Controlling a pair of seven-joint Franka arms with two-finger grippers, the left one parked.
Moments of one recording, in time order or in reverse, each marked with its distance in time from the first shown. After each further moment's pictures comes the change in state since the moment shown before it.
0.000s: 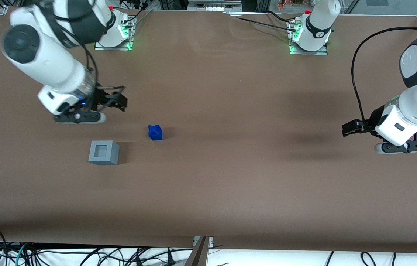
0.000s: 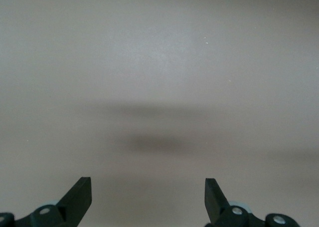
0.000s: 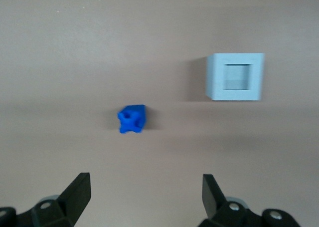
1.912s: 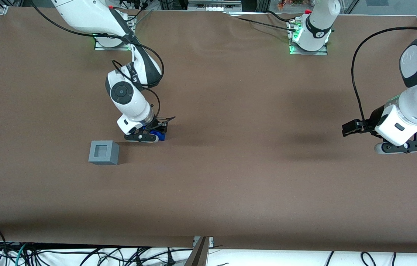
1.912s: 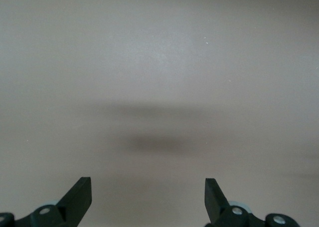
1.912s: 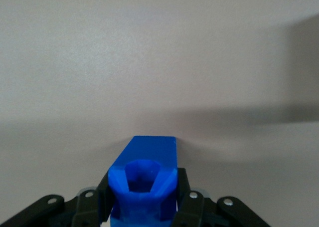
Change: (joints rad) arm 0.121 0.268 -0.022 -0.327 -0.004 0.687 0.123
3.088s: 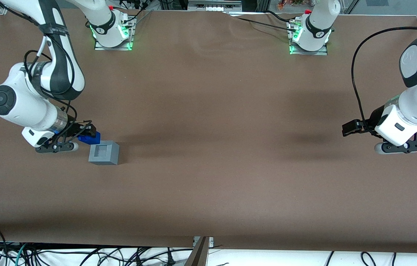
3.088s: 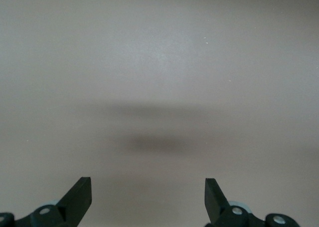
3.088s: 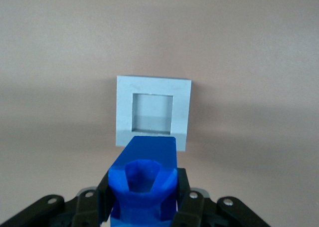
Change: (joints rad) arm -0.021 -0.136 -0.400 0.121 0.167 -0.385 -0.605
